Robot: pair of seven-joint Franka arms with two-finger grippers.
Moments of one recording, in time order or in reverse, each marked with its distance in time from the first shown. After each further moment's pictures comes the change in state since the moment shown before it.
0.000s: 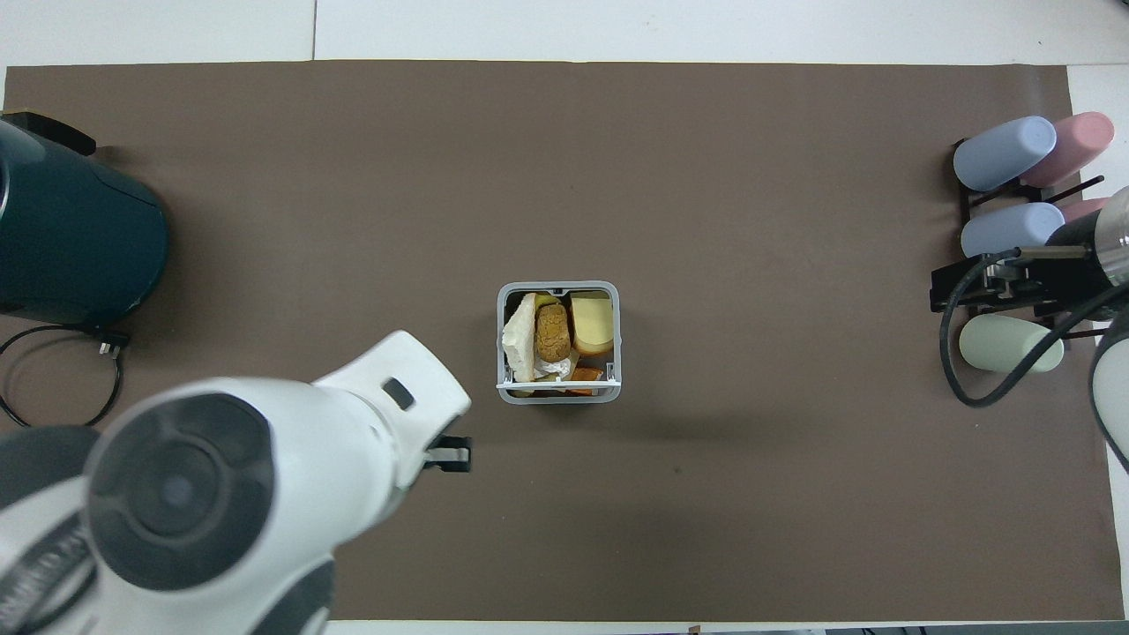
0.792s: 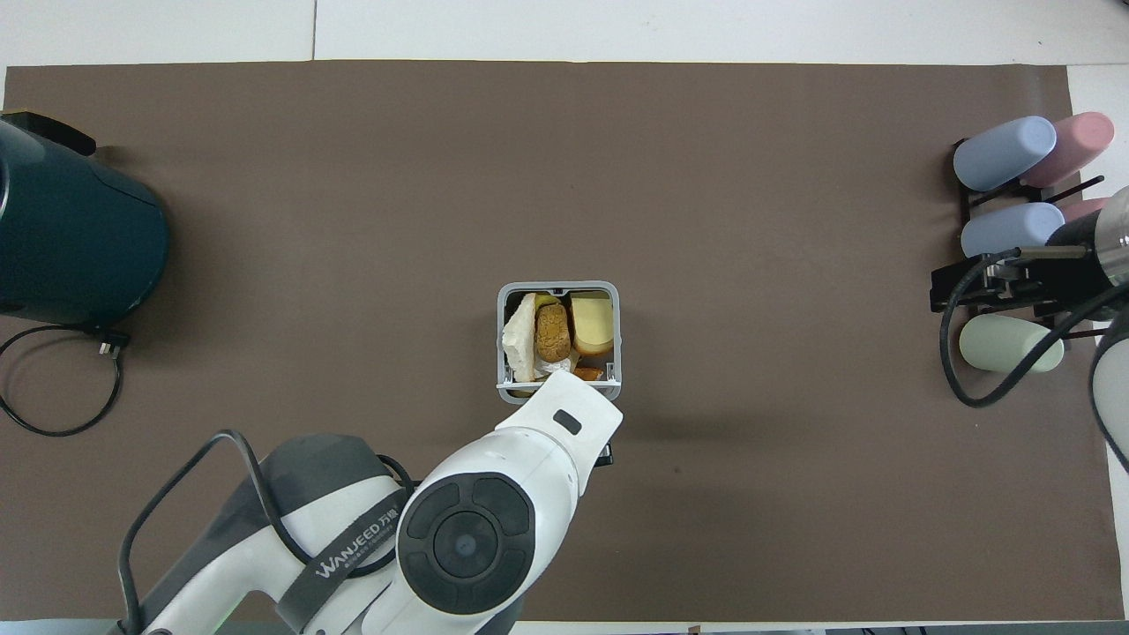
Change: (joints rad) left arm -0.017 0.176 0.034 0.047 0.000 0.275 -0.188; right arm 0.000 0.000 0.000 0.000 0.000 0.000 0.000
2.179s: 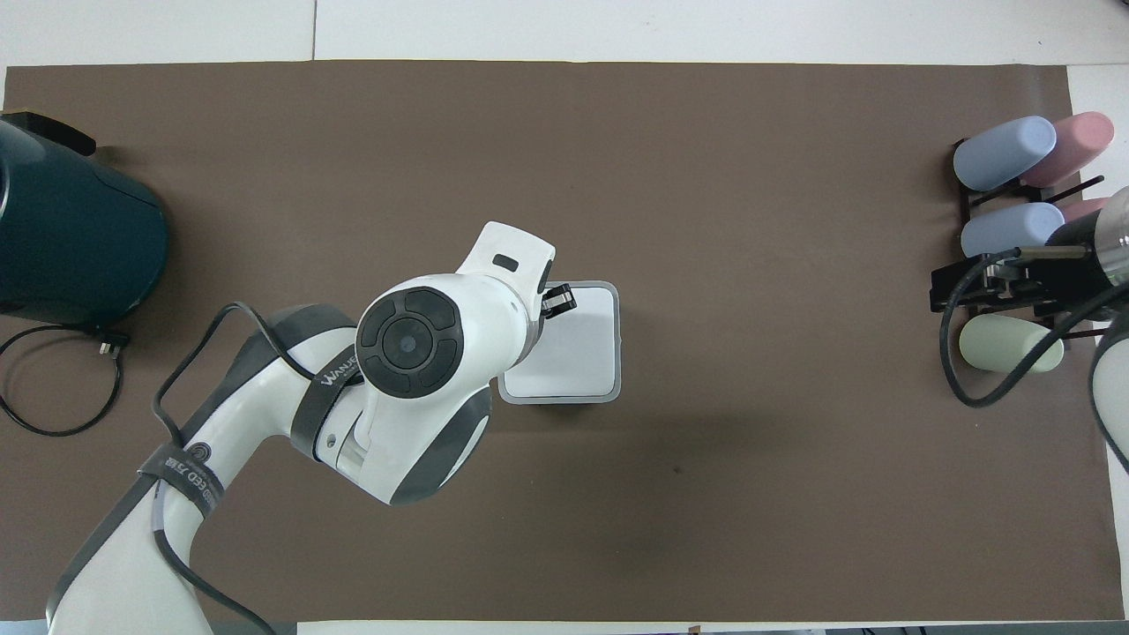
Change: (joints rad) left arm 0.107 0.226 0.007 0.061 0.000 0.240 -0.034; right arm 0.000 0.000 0.000 0.000 0.000 0.000 0.000
